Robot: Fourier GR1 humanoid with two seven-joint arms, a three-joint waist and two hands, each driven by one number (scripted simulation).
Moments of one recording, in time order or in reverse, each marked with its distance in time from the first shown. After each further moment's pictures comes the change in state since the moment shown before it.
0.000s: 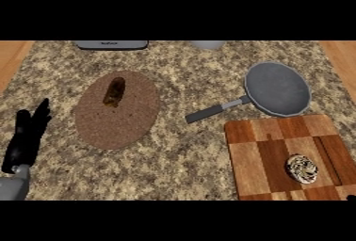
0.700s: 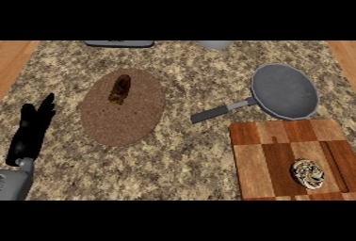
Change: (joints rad) left arm -0.048 -0.012 0.004 0.027 -0.014 -0.034 0.004; right arm -0.205 -0.347 0.226 -0.142 0.169 0.259 0.744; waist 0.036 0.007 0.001
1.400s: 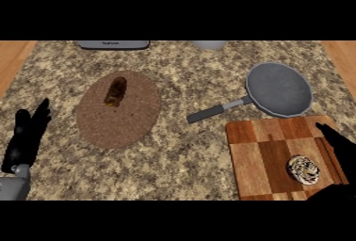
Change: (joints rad) left arm 0.049 -0.035 0.063 -0.030 -0.043 -0.023 0.008; right arm -0.204 0.253 0.238 0.162 0.261 0.145 0.168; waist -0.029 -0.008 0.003
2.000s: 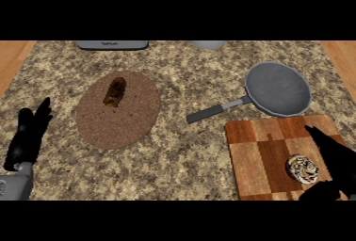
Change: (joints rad) left arm -0.016 -0.045 0.052 0.014 -0.067 -0.034 -0.001; right arm 0.001 0.153 -0.034 0.098 0.143 0.111 -0.080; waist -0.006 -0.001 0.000
